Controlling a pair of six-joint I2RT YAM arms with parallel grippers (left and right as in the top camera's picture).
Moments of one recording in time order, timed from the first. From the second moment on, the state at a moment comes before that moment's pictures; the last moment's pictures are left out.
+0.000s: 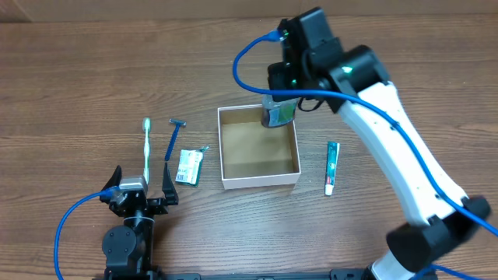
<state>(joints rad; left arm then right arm) 0.02 0.01 0.03 -0.13 -0.04 -0.02 0.50 1.80 1.92 -1.11 -0.05 0.25</state>
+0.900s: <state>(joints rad) 0.02 0.01 0.03 -0.13 -0.04 -0.02 0.53 1.89 1.68 -0.89 0.02 0.26</state>
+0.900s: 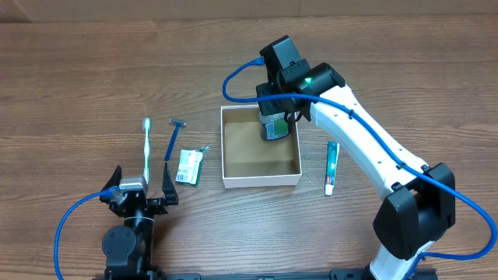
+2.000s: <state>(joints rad) 0.02 0.01 0.03 -0.13 -0.04 -0.02 0.48 1.64 1.79 -1.25 0.13 0.39</state>
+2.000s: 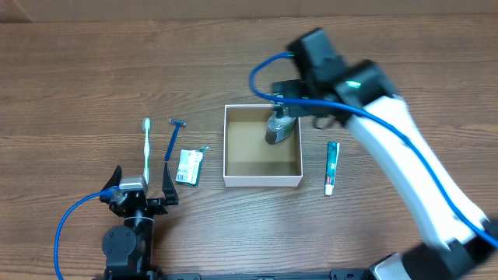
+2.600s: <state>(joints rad) 0.02 0.01 0.03 -0.13 -0.04 -0.02 0.19 1.46 1.73 -1.61 0.21 0.52</state>
